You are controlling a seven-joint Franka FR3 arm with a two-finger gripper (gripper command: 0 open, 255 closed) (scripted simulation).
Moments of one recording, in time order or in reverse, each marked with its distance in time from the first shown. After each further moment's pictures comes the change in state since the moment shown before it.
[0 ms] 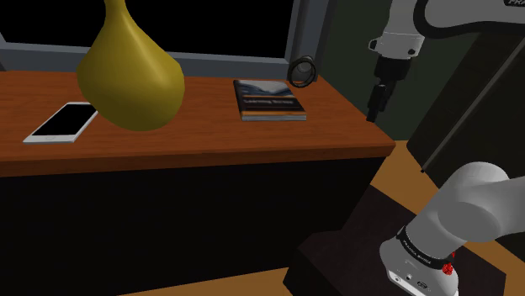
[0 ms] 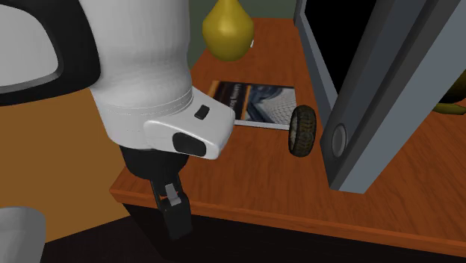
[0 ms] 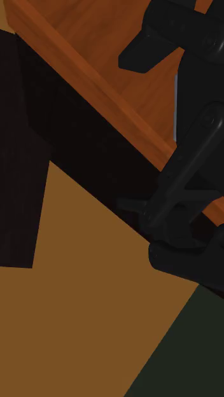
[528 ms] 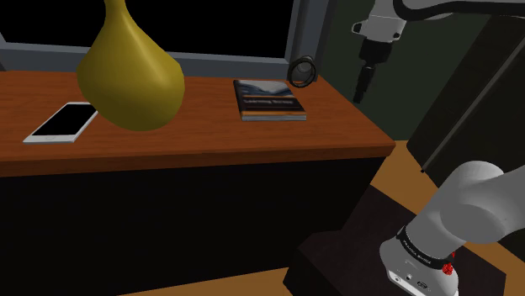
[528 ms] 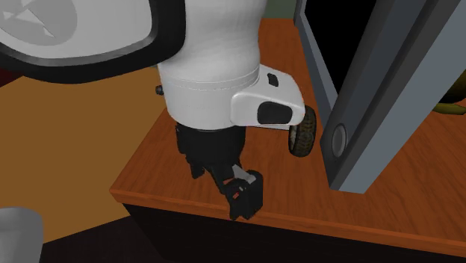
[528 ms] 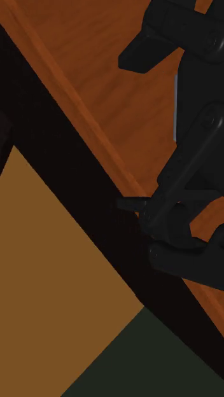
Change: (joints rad) arm 0.056 0.181 -0.086 0.167 -0.030 0.093 -0.238
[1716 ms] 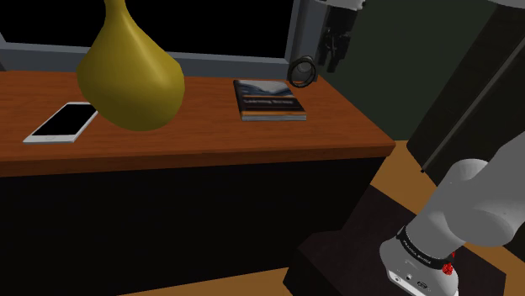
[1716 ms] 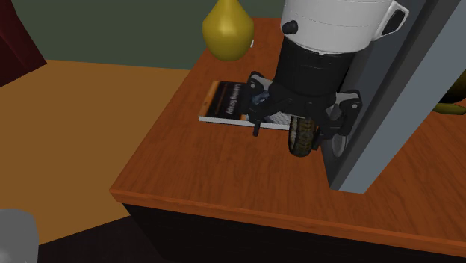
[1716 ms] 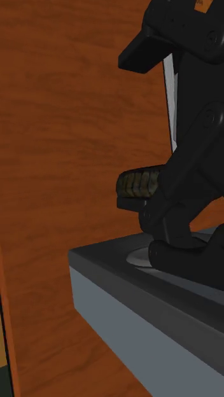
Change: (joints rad) arm 0.128 0.392 -0.129 0.482 0.128 -0.063 -0.577
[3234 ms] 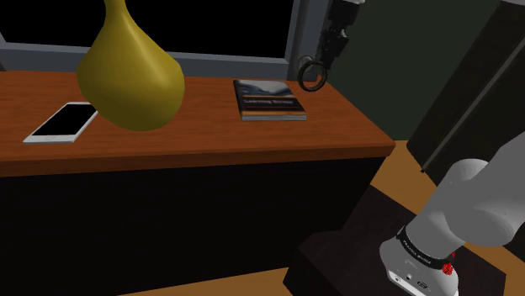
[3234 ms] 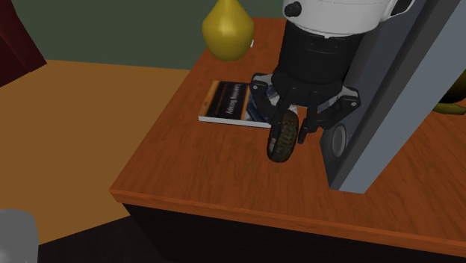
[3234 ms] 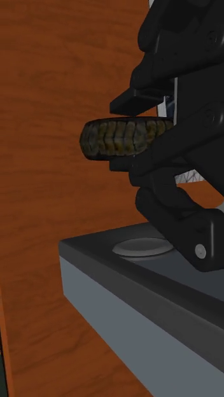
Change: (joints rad) arm 0.003 0.000 -0.002 0.034 -0.001 -0.004 -0.005
